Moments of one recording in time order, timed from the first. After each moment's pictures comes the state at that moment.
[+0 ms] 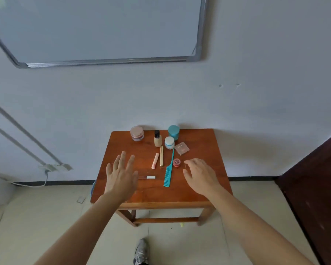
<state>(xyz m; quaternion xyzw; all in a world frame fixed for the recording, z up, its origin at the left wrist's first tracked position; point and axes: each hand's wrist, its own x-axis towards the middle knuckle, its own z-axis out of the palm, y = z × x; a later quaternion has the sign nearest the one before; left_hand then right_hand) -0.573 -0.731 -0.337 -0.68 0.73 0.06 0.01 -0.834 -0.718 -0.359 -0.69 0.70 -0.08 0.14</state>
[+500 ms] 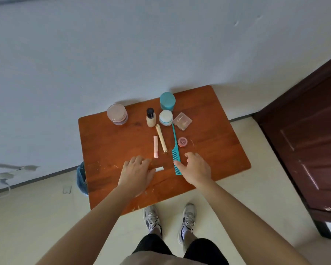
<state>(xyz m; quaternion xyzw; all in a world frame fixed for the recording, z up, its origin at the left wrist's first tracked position) -0.550 -0.853 -0.440 -0.46 0.86 0.18 0.13 -0.744 -0.783 -0.444 -0.41 0.86 -0.01 0.30</state>
